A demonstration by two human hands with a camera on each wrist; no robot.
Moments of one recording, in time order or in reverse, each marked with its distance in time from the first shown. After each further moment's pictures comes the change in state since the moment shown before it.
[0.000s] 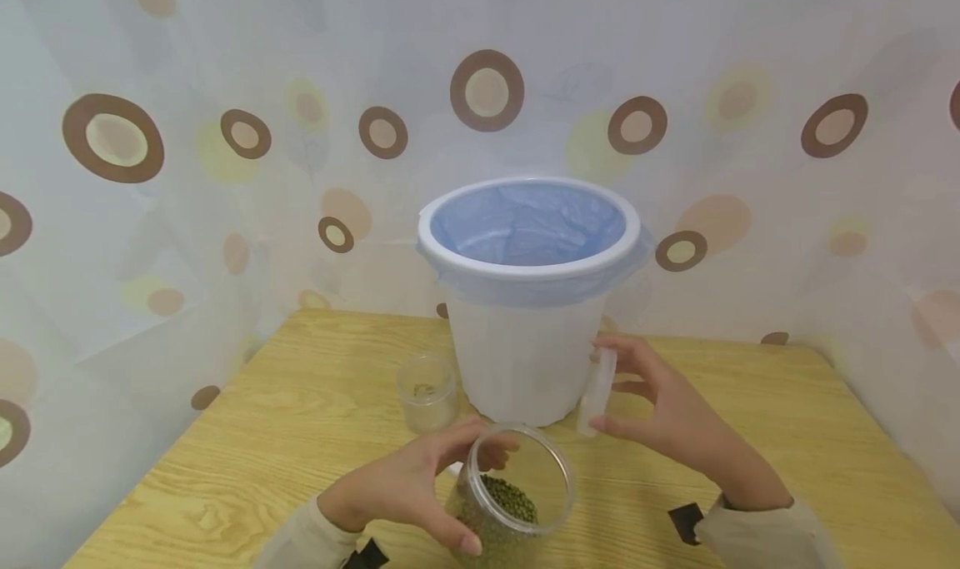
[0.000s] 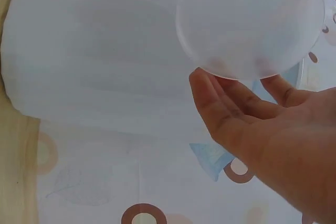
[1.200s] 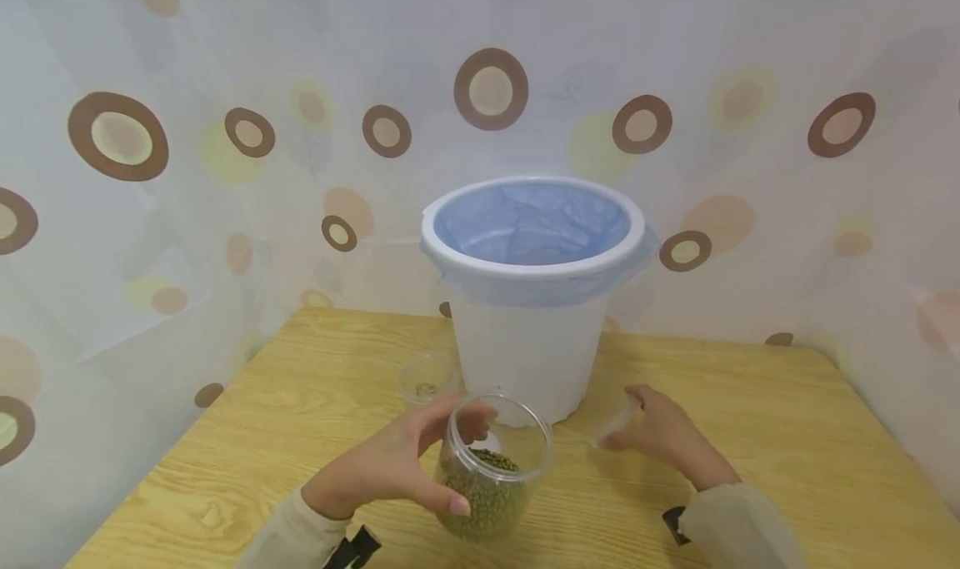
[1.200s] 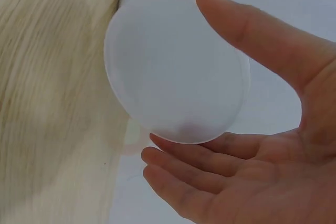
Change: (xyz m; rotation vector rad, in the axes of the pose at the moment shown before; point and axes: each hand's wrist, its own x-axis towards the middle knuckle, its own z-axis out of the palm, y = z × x) left_hand -0.009 0.008 -0.015 0.000 0.144 0.005; right_hand -0.004 0.066 0.013 -0.326 -0.203 0.664
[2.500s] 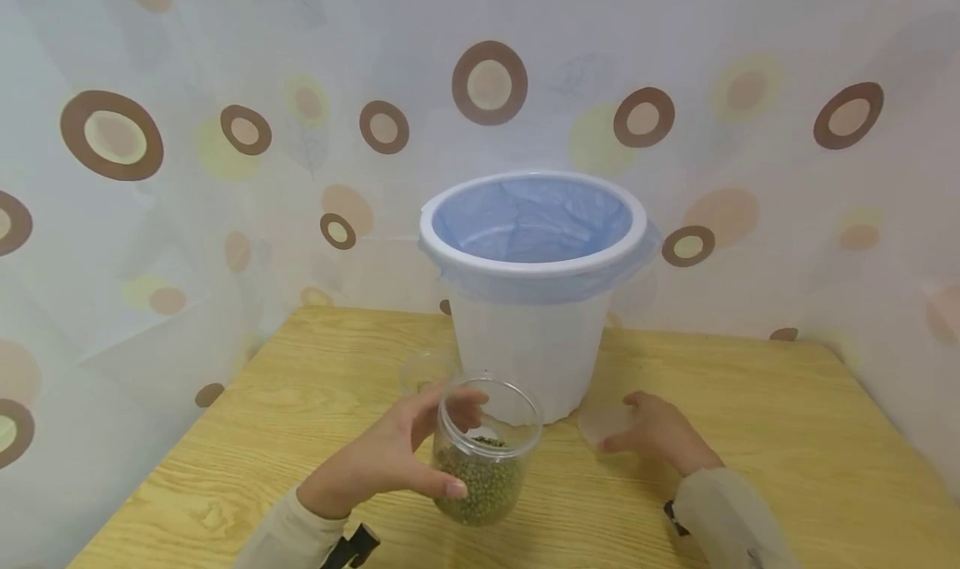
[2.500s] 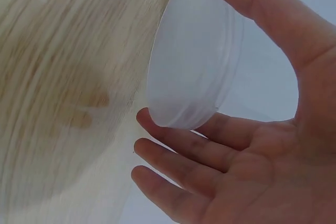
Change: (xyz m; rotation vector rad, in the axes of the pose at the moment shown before) left_hand -0.002 0.004 -0.004 -0.054 0.105 -0.087; right_hand 0.018 0.017 0.016 -0.090 -0.039 0.038
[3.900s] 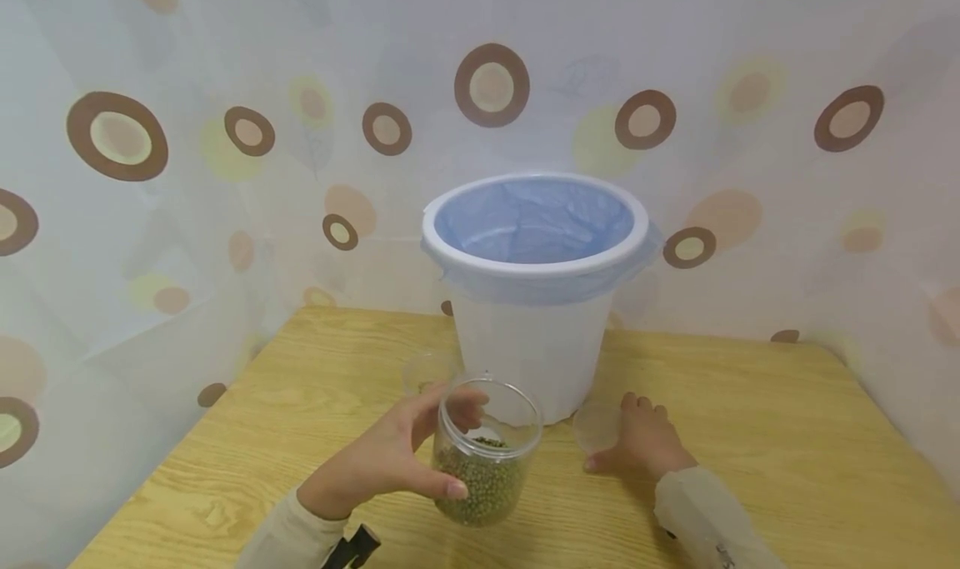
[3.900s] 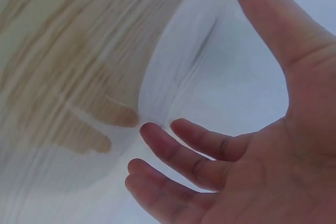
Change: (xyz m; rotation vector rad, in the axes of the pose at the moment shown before) left_hand -0.003 0.002 0.000 -0.003 -0.010 0.009; right_hand 0.003 -0.008 0.023 -0.164 0.095 -0.030
